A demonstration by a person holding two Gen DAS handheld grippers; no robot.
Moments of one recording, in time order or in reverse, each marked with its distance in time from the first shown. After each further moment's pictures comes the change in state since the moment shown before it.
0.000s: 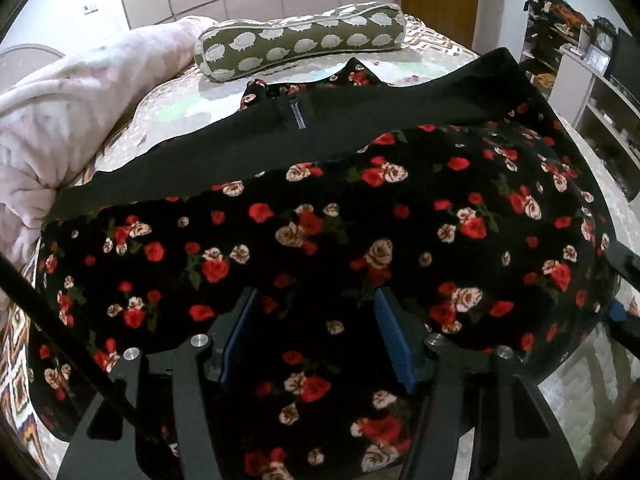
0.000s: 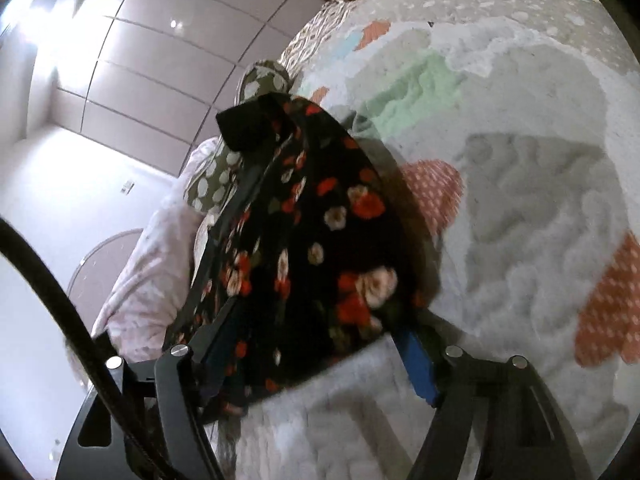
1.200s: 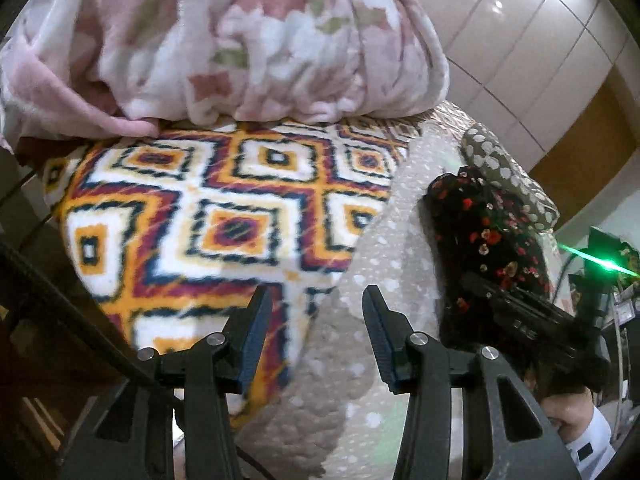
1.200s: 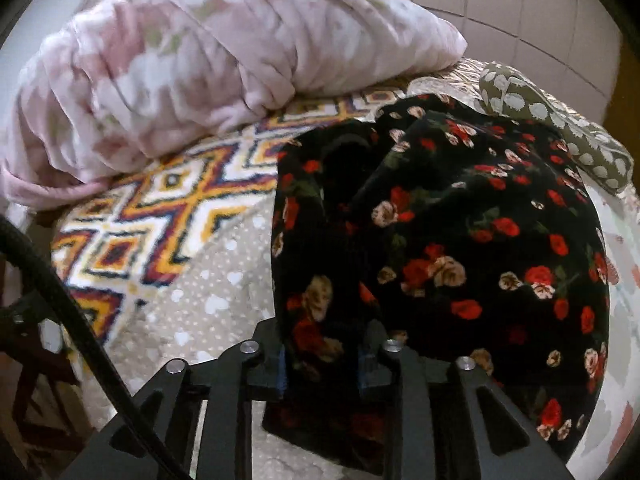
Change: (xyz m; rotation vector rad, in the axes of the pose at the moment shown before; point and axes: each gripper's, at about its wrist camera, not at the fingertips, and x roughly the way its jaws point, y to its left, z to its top) left arm -0.166 0.349 -0.185 -0.776 -0.119 -0.006; right arm 0.195 0.349 -0.234 -1.087 0.408 -0.056
